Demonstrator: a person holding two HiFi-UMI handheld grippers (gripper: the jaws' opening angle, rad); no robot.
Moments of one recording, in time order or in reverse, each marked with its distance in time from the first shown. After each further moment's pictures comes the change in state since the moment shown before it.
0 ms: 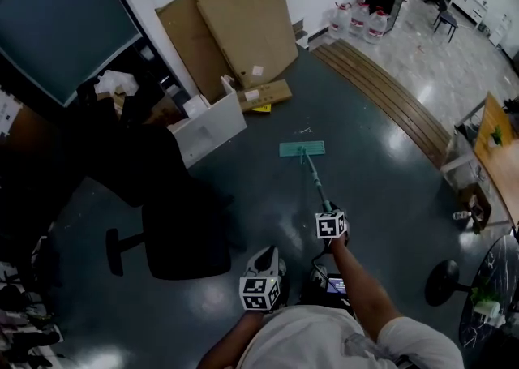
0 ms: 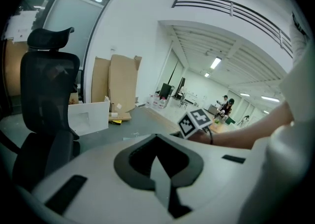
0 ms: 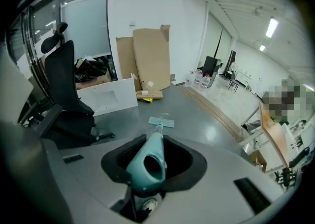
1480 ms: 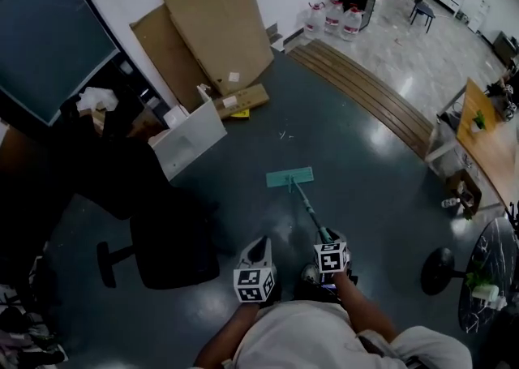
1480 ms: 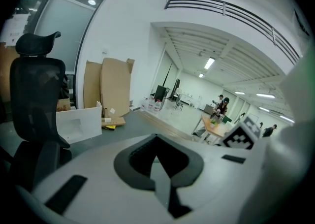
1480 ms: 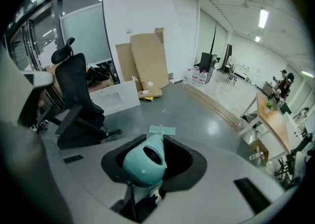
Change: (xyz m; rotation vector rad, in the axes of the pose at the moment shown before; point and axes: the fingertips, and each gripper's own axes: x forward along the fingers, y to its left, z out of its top) left arm 0.030 -0.041 0.029 0.058 -0.032 -0.039; right arm -0.119 -0.024 -0.066 0.076 0.004 0.050
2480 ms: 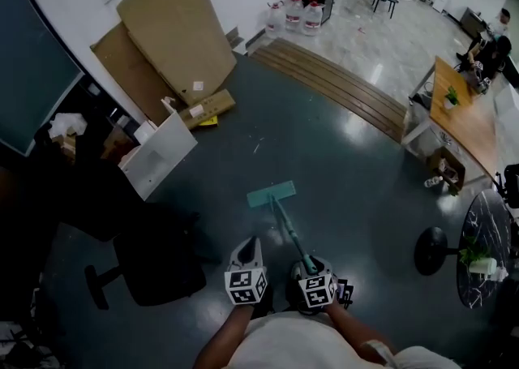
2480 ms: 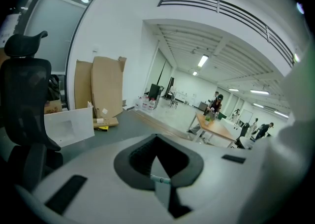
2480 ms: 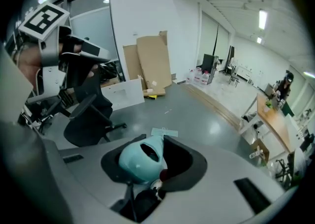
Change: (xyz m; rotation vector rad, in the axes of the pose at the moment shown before) left arm 0.028 -0.051 -0.005 0.044 0.009 -0.055; right arm -0.062 0.013 -0.093 -0.034 -0.019 0.024
